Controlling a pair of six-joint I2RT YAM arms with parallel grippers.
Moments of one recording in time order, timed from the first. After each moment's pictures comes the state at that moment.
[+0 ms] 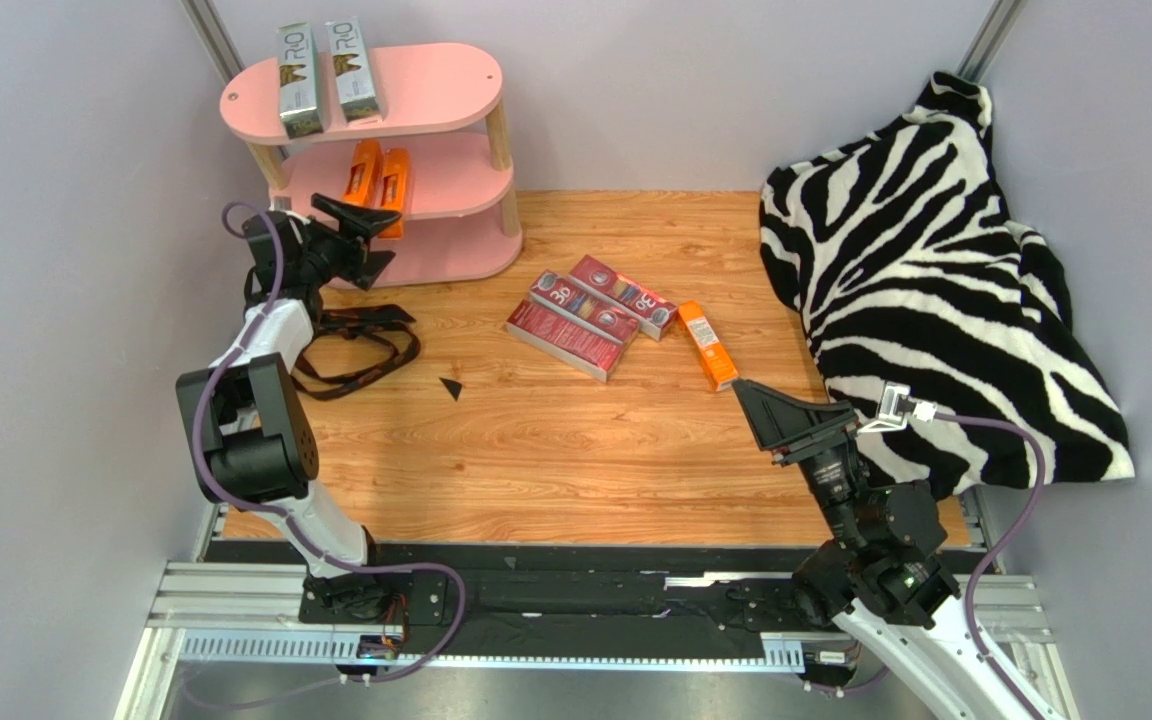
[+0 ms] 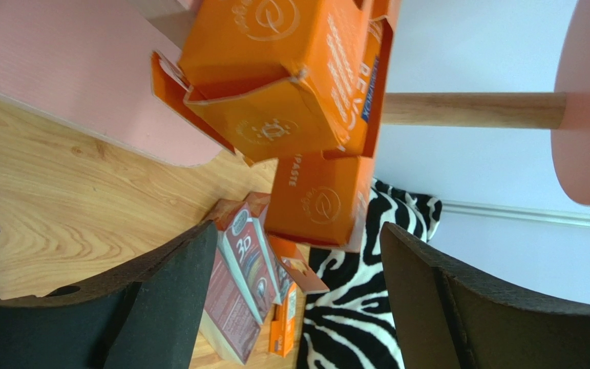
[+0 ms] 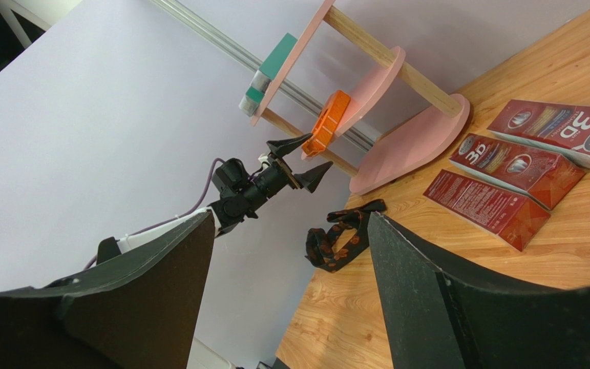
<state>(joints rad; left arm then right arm) 0.27 1.70 1.15 0.21 0.60 -1.14 0.70 0.06 0.30 0.09 0.24 0.97</state>
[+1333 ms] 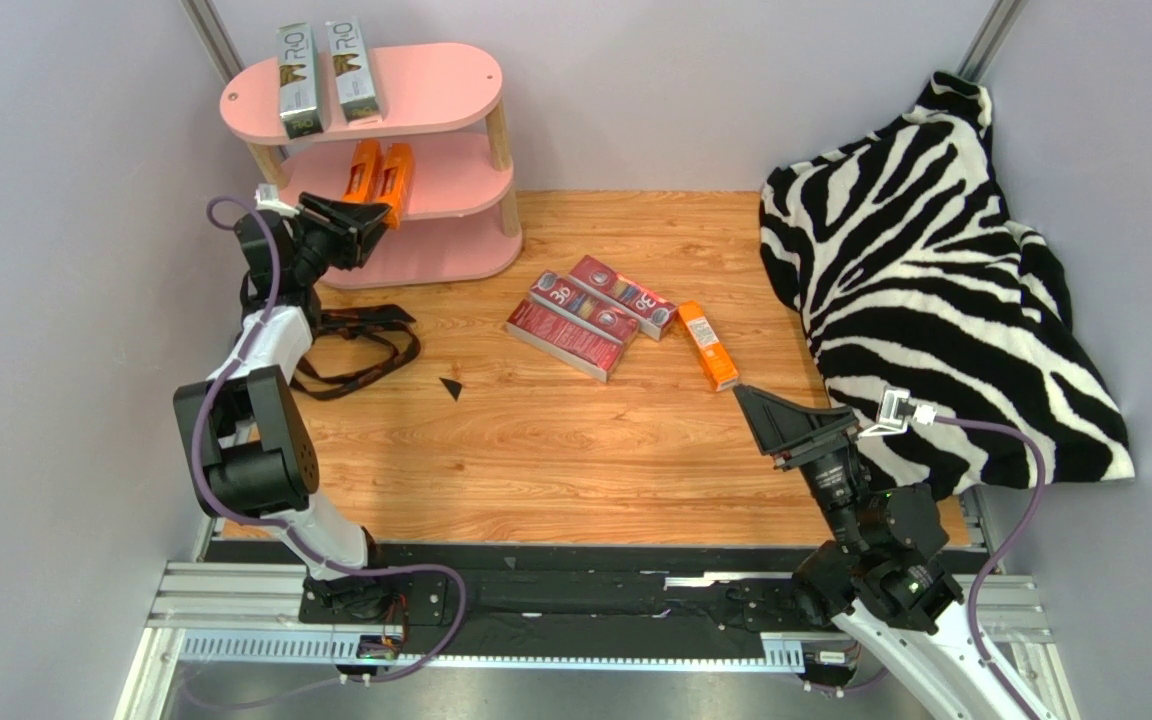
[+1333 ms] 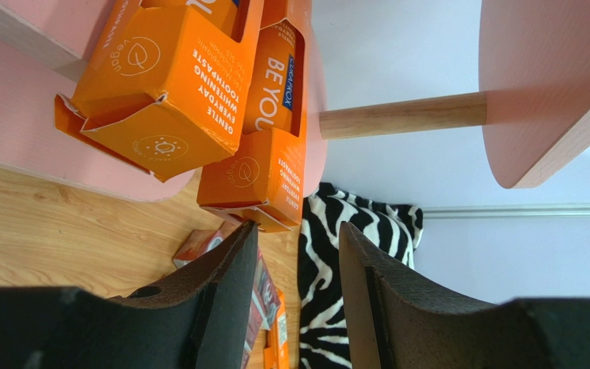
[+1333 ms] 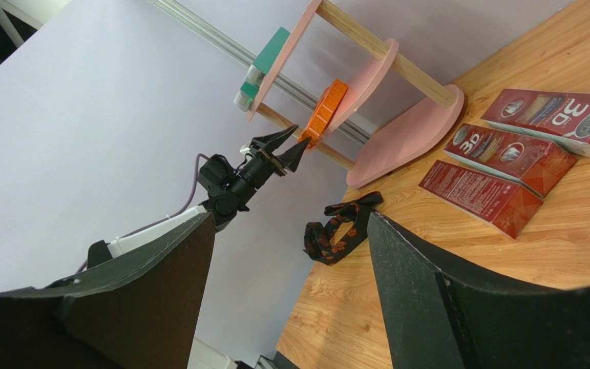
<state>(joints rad) 0.27 1.64 1.11 0.37 0.57 -1.17 0.70 0.02 0.30 0.03 0.23 0.98</state>
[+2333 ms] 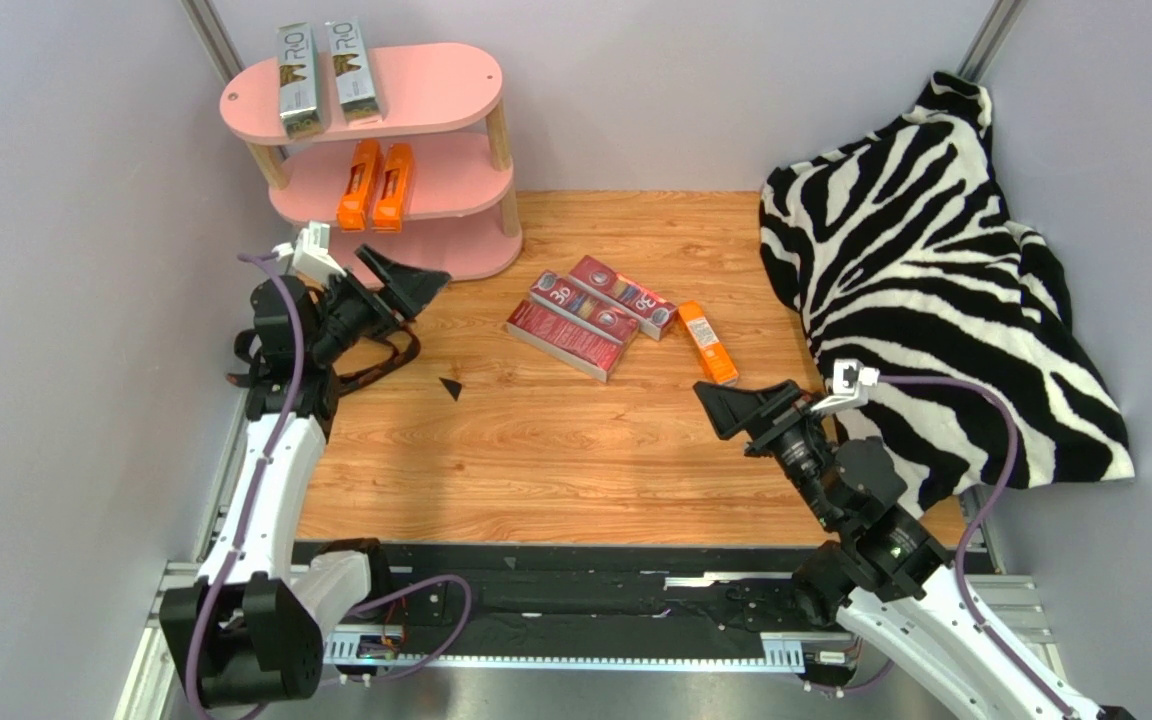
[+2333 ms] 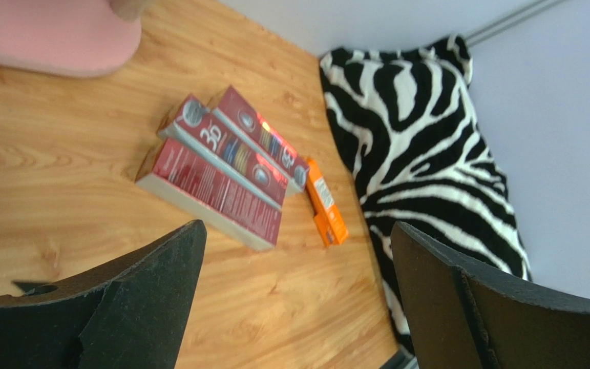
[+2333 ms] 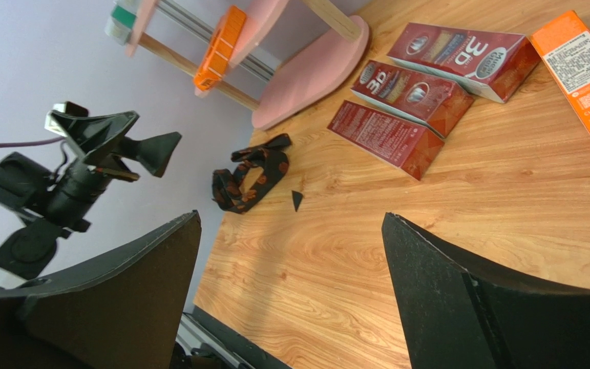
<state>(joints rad) 0.11 1.03 0.79 0.10 0.60 -0.81 0.70 0.27 0.38 -0.08 0.22 0.90</state>
